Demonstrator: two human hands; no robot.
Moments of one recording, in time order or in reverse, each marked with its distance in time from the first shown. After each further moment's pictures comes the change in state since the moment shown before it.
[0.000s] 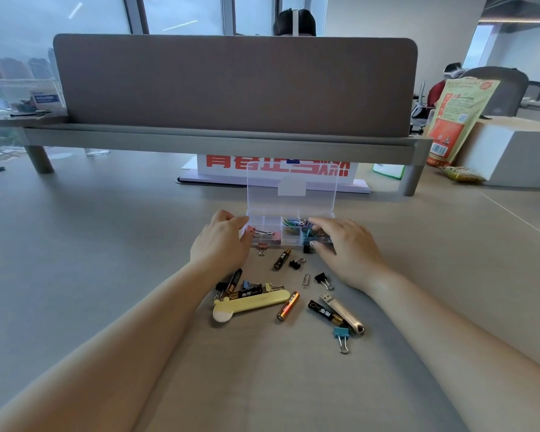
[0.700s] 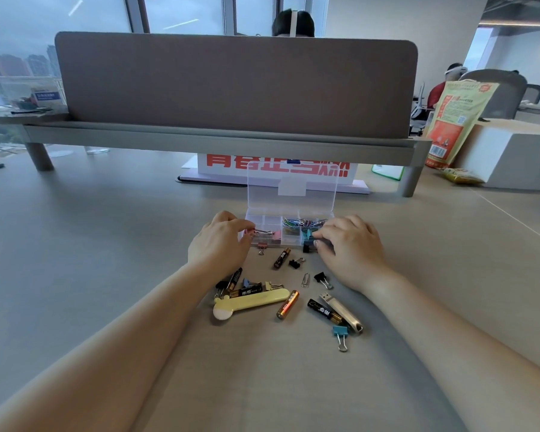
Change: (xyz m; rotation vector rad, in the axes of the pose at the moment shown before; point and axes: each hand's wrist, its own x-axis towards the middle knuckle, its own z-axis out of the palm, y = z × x) left_hand -0.003 -0.004 -0.001 0.018 0.016 0.052; right_hand -0.004 -0.004 -0.004 -0.150 0.059 0.014
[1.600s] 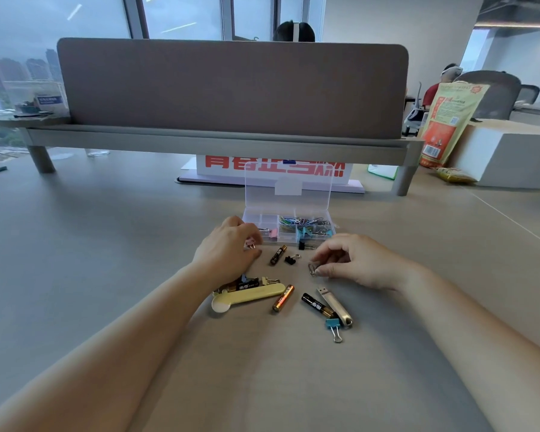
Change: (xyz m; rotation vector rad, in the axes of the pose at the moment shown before) left_hand -0.016 0.014 -0.008 -0.003 -0.120 0.139; right_hand -0.016 0.012 -0.031 0.629 -0.435 0.004
